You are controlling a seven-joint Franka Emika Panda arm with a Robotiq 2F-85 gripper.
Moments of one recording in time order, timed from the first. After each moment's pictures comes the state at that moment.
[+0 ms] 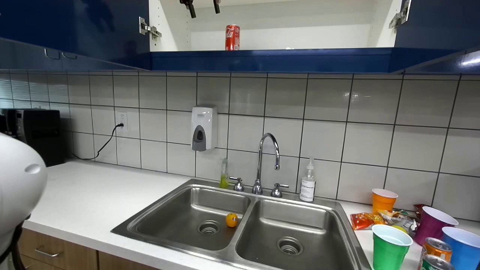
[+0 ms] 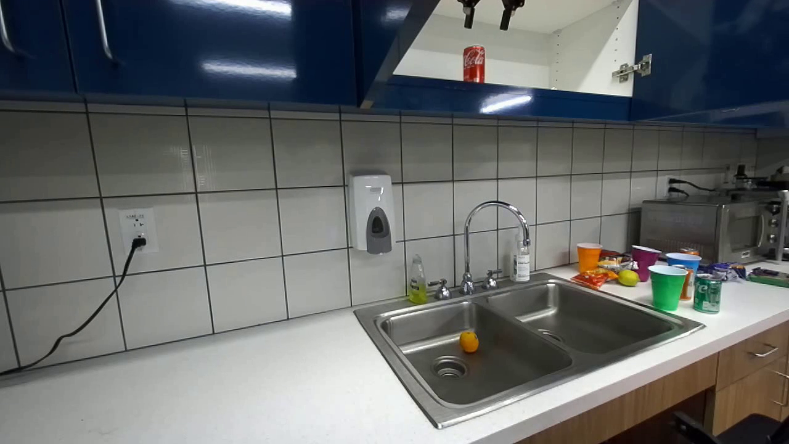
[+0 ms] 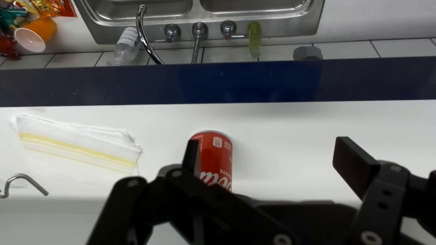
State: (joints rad) arm 0.06 -0.03 -0.06 -1.11 -0.10 1.59 -0.02
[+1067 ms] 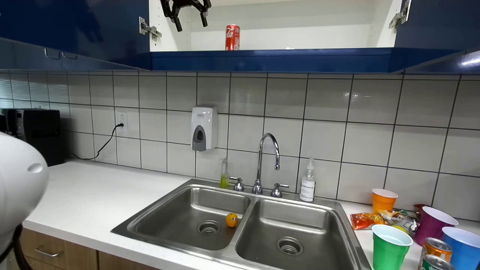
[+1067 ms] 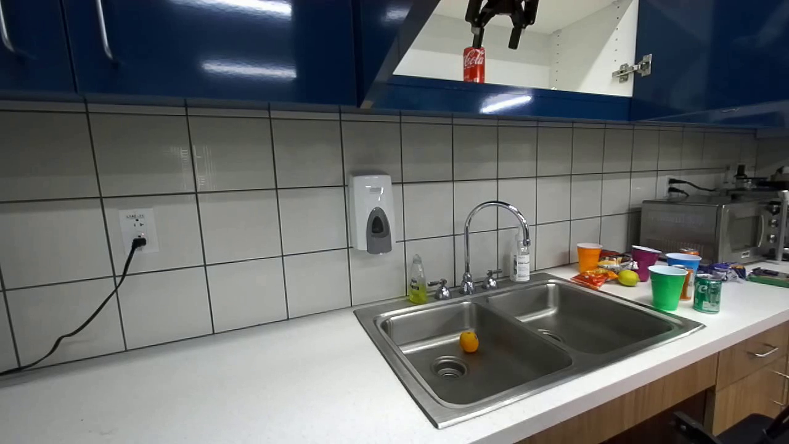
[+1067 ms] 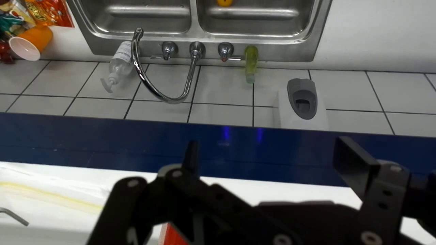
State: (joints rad) arm 0.08 -0.34 -0.02 -1.64 -0.15 1.81 -0.01
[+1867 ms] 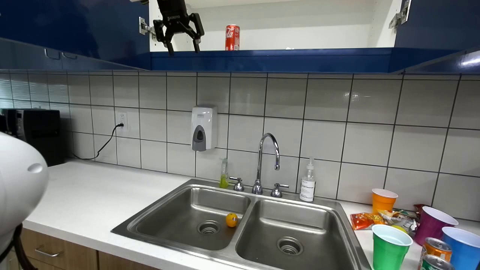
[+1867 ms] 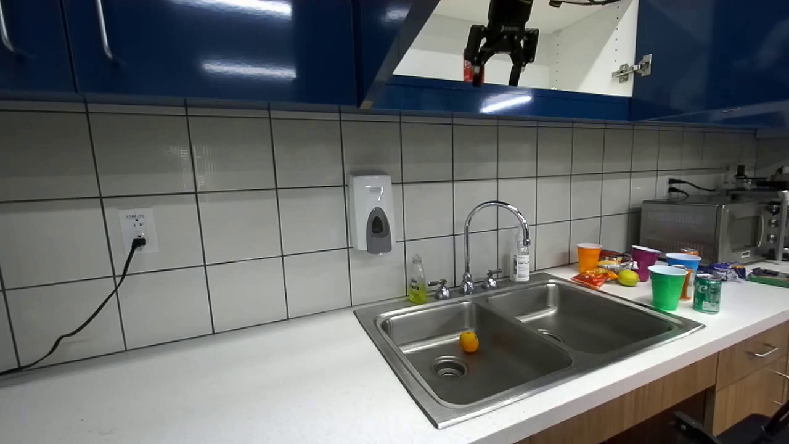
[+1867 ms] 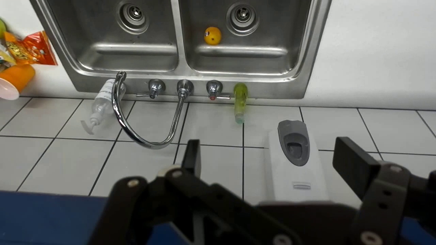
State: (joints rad) arm 0.08 -0.42 -0.01 -1.88 -0.13 1.88 0.02
